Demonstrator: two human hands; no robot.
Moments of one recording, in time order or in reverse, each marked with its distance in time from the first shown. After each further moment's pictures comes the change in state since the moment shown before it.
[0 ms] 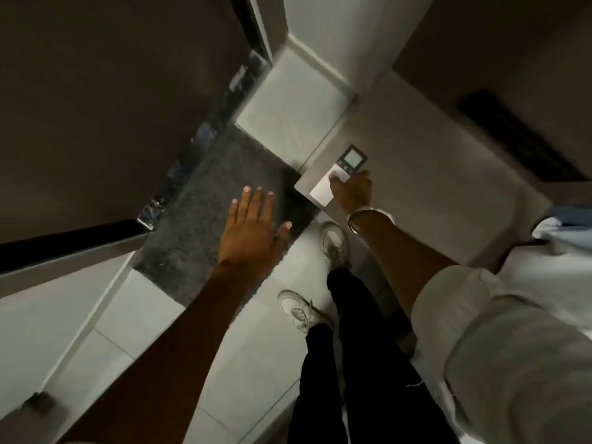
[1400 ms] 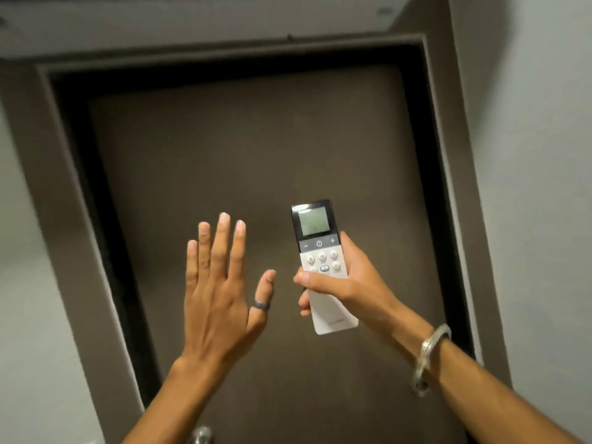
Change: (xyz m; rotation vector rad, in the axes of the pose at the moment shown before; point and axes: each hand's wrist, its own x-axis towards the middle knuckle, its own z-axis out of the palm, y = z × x) left_hand -0.544 -0.109 -0.547 0.491 1.932 -0.314; right_hand -0.761 -0.416 -0.238 0.458 -0.975 -1.774
